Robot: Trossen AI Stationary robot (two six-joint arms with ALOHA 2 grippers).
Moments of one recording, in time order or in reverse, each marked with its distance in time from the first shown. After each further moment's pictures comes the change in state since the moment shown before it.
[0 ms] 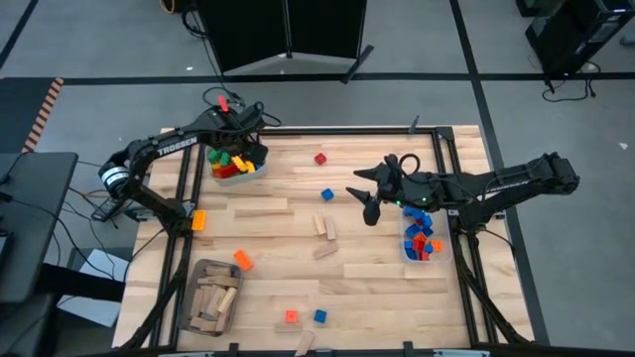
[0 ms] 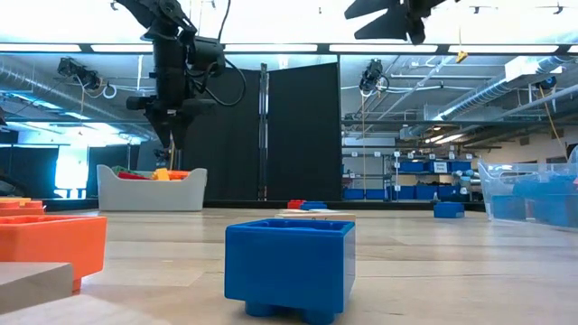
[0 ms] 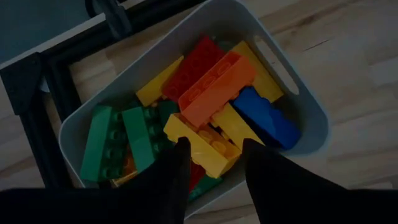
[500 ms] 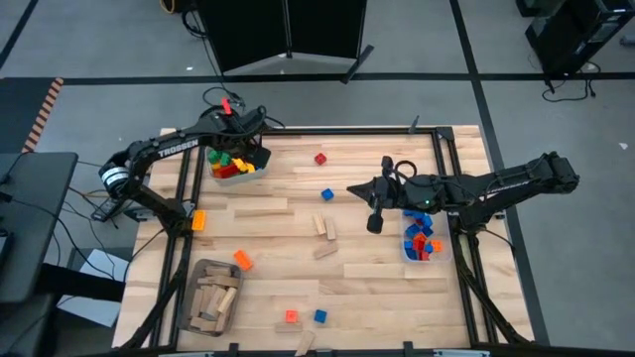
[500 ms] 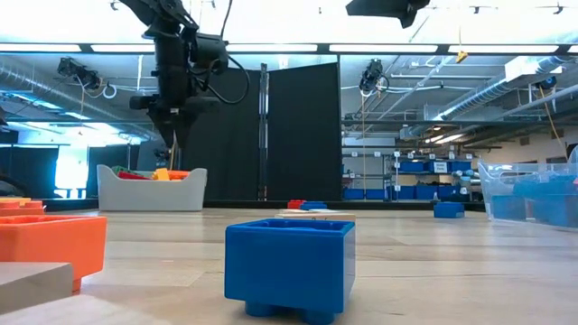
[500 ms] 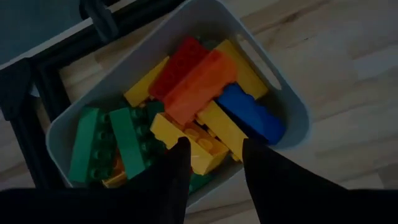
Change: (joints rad) left arm -0.037 0.000 0.000 0.008 0.001 -0.003; right arm 0.026 0.000 0.000 0.042 -0.094 -0.309
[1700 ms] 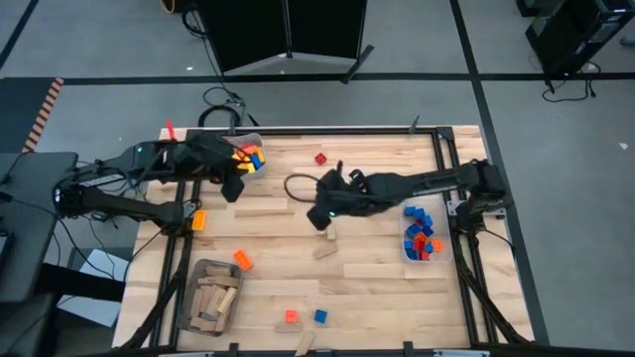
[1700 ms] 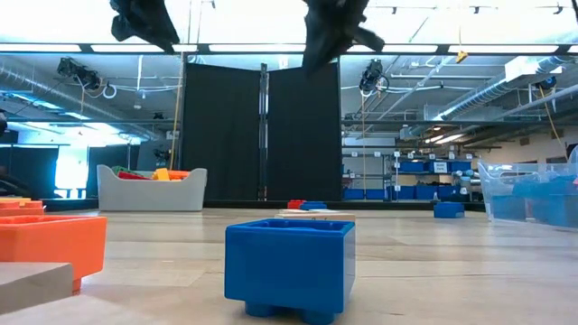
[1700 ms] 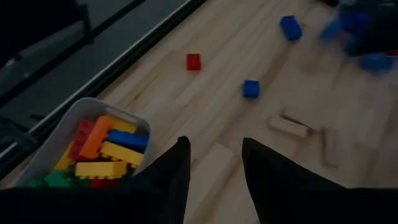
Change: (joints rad) left arm -0.472 -0.520 -0.001 0.028 -0.009 0.109; right arm -0.034 0.670 0.801 -0.907 0.050 0.835
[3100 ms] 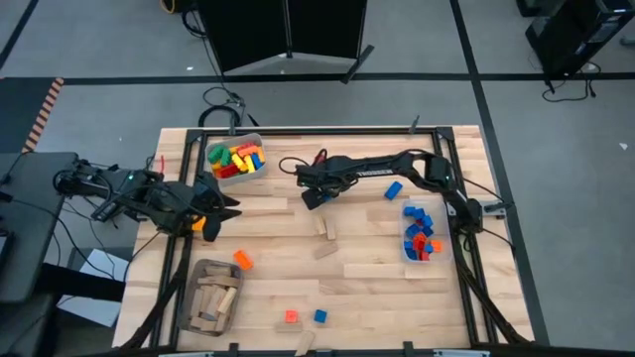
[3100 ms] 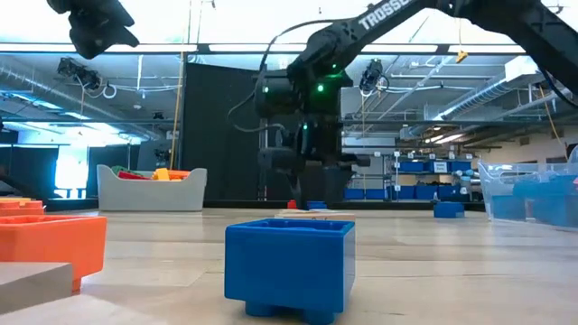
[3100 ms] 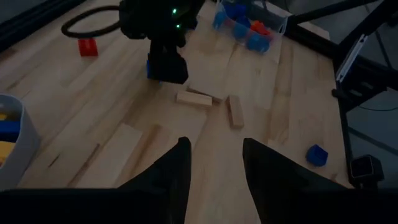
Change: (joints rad) left arm -0.456 -0.314 -0.373 0.239 -0.042 -0.212; right arm -0.324 0.412 0.025 -0.005 -0.324 0.077
